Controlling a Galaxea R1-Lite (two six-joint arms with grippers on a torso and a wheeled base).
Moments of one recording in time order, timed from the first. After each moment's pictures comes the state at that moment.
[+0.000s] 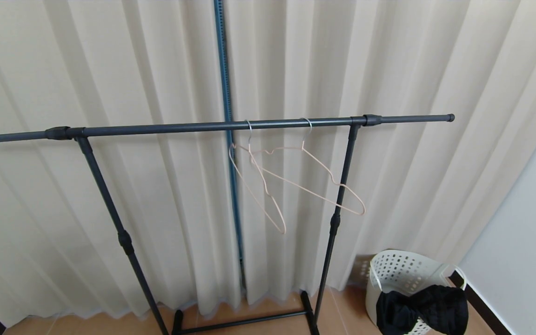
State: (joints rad) left arm 0.00 0.00 0.00 0.00 0.05 -0.01; right arm 0.00 0.01 0.00 -0.12 0.04 -0.04
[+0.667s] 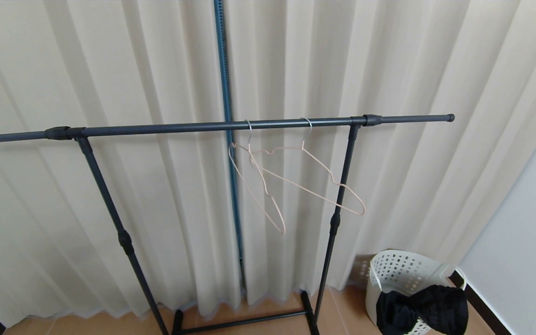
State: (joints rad) left arm 0.00 0.00 0.00 0.00 0.05 -0.01; right arm 0.00 0.01 0.00 -0.11 0.04 -0.05
